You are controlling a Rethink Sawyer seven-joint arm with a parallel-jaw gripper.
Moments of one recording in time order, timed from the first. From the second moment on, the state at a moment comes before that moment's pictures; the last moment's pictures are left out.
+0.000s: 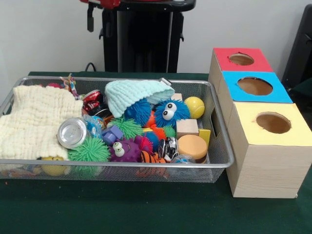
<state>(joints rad) -0.69 -1.03 0.00 2.32 -0.10 0.16 1.63</state>
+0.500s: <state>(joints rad) -0.67 -0.95 0.00 2.20 -0.08 0.18 1.63</state>
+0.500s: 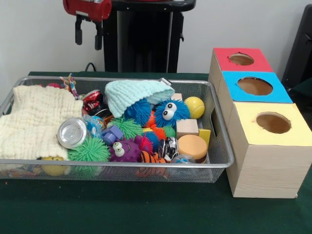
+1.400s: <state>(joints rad) -0.71 -1.10 0.00 2.29 -0.05 0.30 1.63</state>
